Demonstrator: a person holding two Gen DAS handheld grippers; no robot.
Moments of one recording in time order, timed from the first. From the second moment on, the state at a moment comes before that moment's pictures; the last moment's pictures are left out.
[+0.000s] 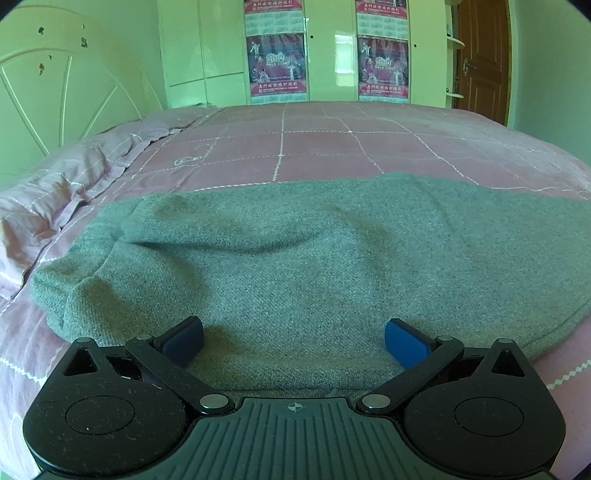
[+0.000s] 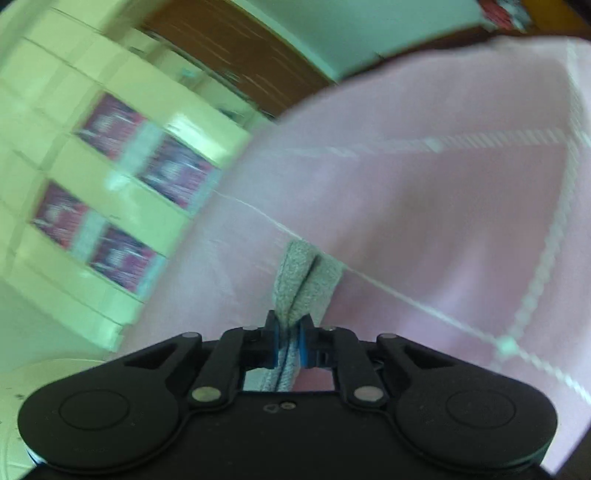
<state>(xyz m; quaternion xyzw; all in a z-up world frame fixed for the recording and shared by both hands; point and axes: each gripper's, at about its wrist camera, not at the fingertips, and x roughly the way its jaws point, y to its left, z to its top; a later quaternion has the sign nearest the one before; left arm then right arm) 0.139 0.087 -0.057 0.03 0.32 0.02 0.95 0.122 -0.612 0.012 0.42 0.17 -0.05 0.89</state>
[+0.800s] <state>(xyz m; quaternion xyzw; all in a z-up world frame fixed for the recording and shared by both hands) 0.115 0.139 -0.026 -0.05 0.26 0.16 0.95 0.188 -0.475 0.022 0.24 0.25 0.14 0.92</state>
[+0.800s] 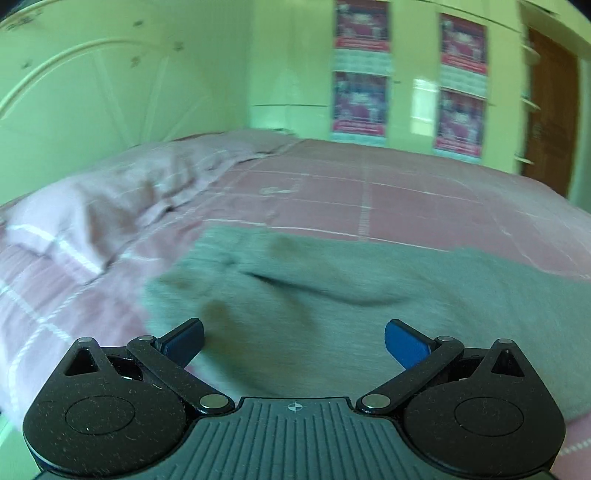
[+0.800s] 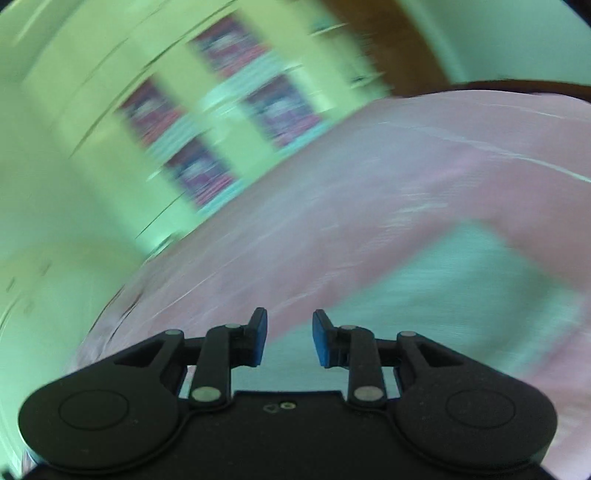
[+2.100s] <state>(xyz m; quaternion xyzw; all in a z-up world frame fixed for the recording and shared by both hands) 0.143 0.240 -0.077 -0.22 0.24 0.16 0.93 0.374 -0.138 -0.015 0.06 0.43 0.46 0.78</state>
